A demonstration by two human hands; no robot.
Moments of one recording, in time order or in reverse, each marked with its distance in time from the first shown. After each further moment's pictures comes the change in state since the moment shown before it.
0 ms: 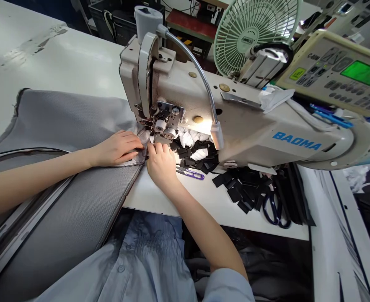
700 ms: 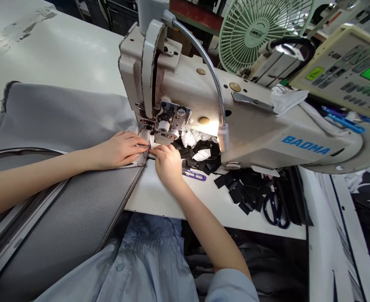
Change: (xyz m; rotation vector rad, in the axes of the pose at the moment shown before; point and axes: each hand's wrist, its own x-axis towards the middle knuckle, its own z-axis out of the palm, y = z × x) left_hand 0.002 0.004 0.004 -0.063 -0.029 -0.020; right_hand 0.002 0.018 0.000 0.312 -0.003 0.046
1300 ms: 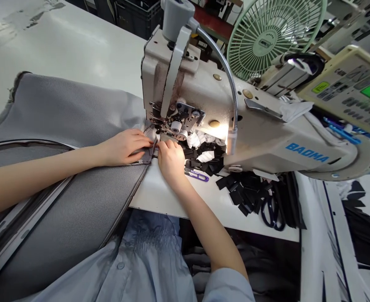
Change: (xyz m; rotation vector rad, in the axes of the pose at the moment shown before) left_hand 0.002 -0.001 0.000 -0.038 0.052 0.027; right_hand 0.015 -0.009 0.004 -0.234 0.036 -0.021
